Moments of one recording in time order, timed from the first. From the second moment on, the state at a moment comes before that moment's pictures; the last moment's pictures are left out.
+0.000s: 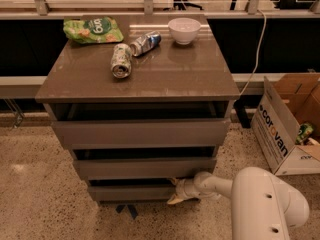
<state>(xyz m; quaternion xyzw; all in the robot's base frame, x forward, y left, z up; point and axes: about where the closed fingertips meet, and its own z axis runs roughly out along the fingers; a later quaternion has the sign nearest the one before) 0.618 -0.073 0.173 -0.69 0.64 0.10 0.33</state>
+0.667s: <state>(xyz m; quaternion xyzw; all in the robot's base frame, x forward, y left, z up) 0.596 -0.077 0.168 -0.69 0.64 0.09 0.33</state>
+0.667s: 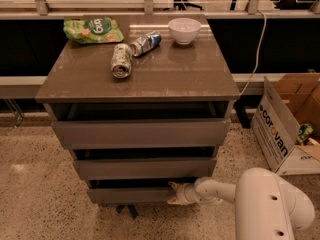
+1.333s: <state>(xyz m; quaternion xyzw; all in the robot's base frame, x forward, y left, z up) 0.563 -0.080 0.164 -0.70 0.64 0.10 0.30</state>
